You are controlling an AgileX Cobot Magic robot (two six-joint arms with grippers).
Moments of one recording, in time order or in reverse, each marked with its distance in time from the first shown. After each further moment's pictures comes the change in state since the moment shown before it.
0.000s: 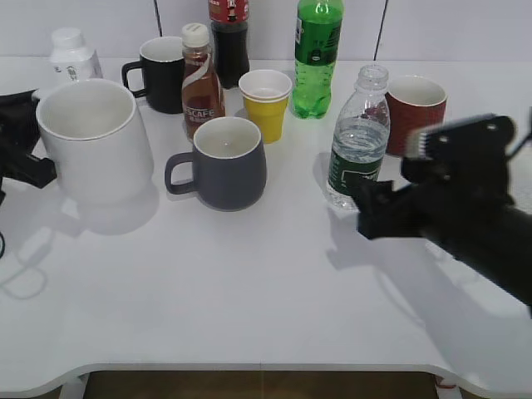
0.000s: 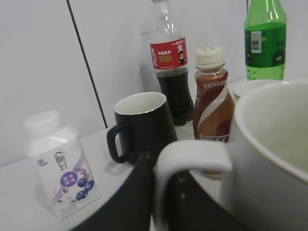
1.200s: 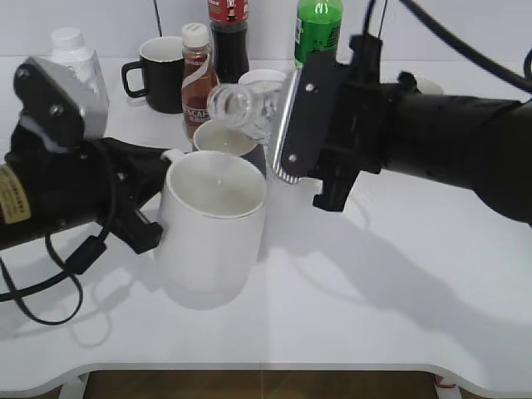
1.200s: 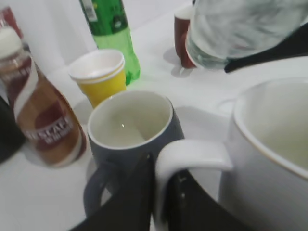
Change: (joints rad) left arm -0.475 -0.108 -0.086 -0.052 0.488 -0.053; right arm 0.123 -0.050 -0.413 -0.109 0.547 -0.998
